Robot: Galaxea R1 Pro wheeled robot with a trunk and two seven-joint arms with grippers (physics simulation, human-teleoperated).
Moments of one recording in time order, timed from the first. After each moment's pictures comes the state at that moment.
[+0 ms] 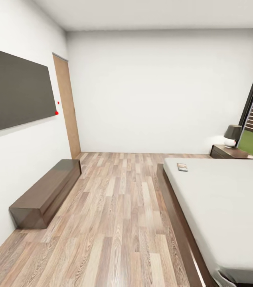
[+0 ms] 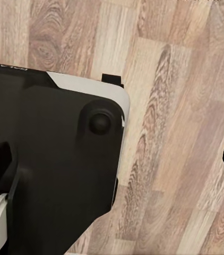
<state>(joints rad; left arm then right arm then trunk) -0.11 0.02 -0.09 -0.12 0.05 -0.11 0.04 -0.24 -0.01 0.38 0.03 -0.23 0.09 0.02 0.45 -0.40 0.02</state>
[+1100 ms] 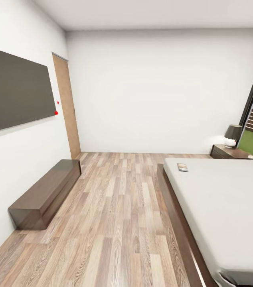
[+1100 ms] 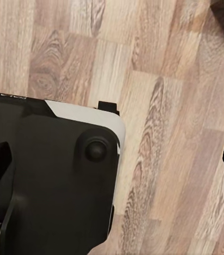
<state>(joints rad) -0.11 0.02 -0.09 -0.12 0.05 -0.11 0.04 -0.24 -0.01 0.38 0.02 -0.23 -0.01 0.01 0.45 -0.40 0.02</state>
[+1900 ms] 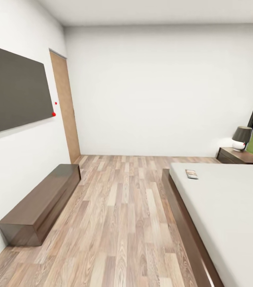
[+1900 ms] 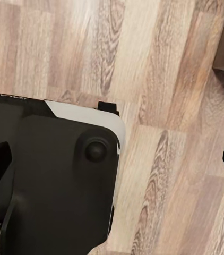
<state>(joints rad) -0.11 0.02 -0.09 -0.12 0.04 -0.11 0.04 -0.24 -0.02 0.38 0.02 -0.23 -0.01 0.01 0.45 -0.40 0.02</state>
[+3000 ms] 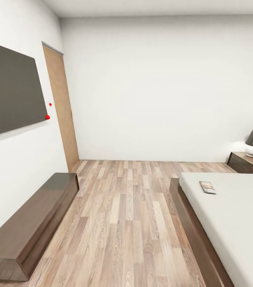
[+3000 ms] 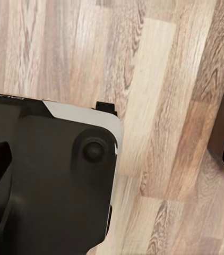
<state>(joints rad) -0.11 0.01 -0.09 -0.12 0.04 -0.11 0.04 -0.24 -0.02 0.38 0.02 -0.23 -0.01 0.01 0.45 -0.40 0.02</state>
